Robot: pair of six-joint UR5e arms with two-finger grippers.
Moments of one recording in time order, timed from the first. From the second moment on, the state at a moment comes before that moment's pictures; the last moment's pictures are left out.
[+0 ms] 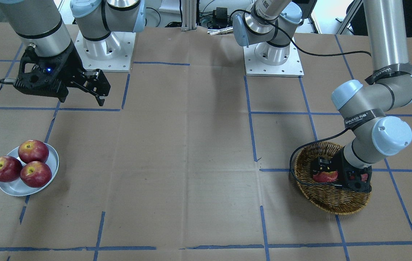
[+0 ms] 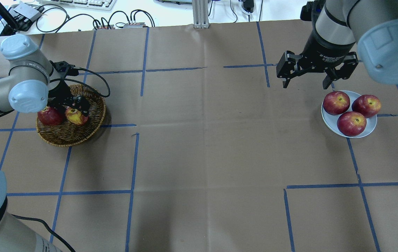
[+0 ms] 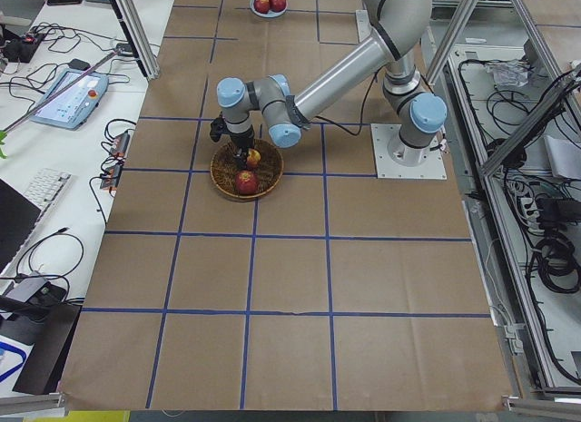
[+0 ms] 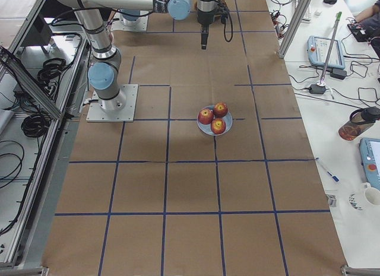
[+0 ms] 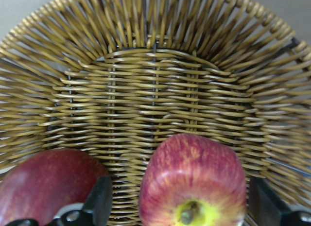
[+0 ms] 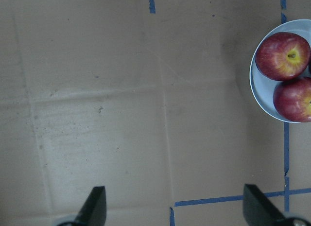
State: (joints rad) left arm -1.23 -2.01 -1.78 -0.99 1.62 0.50; right arm 1.57 -1.57 1.65 -1.67 -1.58 0.09
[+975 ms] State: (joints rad) left arm -1.41 -1.93 -1.73 -1.03 1.63 0.24; right arm 1.57 -1.57 1.65 -1.67 -1.58 0.09
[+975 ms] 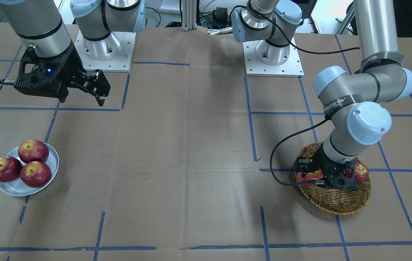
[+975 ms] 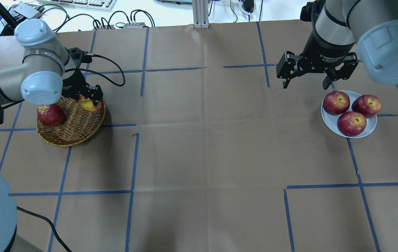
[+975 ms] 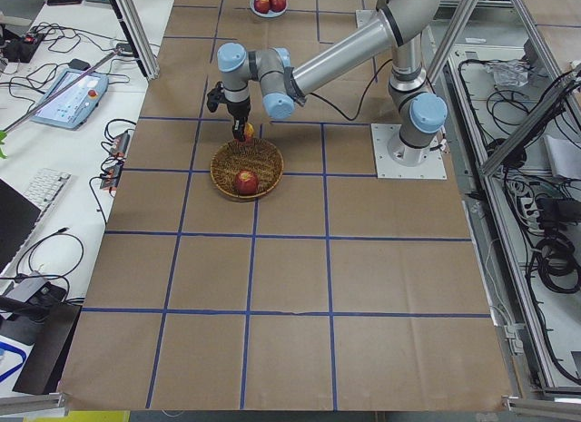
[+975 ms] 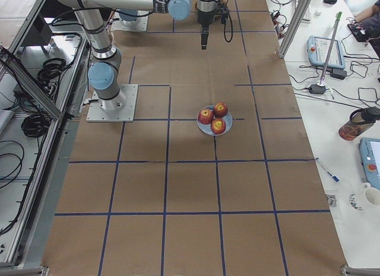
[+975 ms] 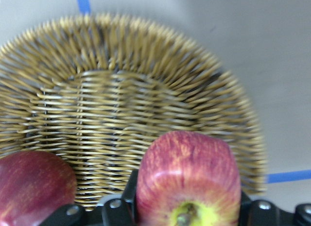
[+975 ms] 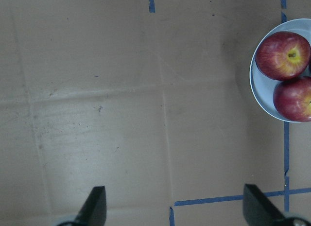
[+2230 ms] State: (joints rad) left arm -1.97 -2.15 -1.57 -0.95 1.63 -0.45; right arm 1.56 -1.57 1.65 -1.67 -1.58 0.09
